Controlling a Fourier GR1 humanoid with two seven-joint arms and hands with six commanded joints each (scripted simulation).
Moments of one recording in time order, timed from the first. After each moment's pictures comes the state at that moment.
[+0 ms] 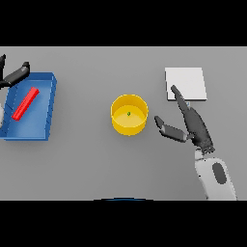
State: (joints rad) left arm -0.54 0.54 0.01 -1.17 -0.32 -0.14 0.57; right arm -0.10 -0.16 0.16 -1.61 0.29 0.06 -0.04
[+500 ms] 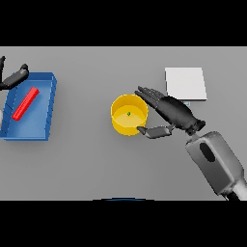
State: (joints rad) left arm -0.51 0.54 0.02 -1.20 -0.31 -0.14 0.56; right arm -0.39 -0.35 0.40 -1.49 0.57 0.26 -0.06
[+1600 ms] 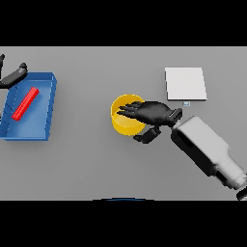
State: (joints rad) left arm -0.52 0.53 0.05 -1.18 -0.28 -0.14 0.51; right arm -0.64 -0.36 0.64 -1.20 0.75 0.44 -0.21
